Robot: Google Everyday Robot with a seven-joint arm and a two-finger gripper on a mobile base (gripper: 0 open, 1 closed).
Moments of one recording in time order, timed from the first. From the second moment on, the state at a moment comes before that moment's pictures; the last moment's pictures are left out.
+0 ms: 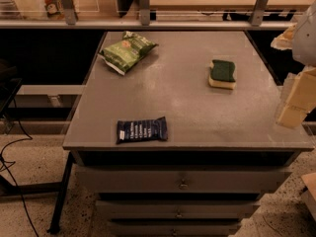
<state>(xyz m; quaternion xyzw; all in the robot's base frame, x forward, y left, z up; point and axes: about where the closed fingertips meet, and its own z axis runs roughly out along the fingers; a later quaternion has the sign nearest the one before) 0.438 -0.217 0.976 -0.60 0.78 -0.03 0.16</state>
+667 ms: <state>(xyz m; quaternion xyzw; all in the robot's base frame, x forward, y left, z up) 0.474 -0.223 0.973 -0.60 0.78 -0.03 0.17</state>
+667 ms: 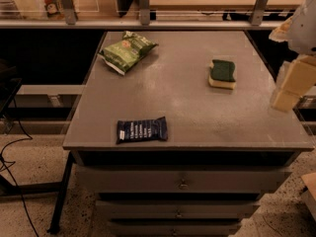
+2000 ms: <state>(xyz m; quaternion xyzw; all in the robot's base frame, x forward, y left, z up) 0.660 -0.294 0.880 -0.48 0.84 0.00 0.23</state>
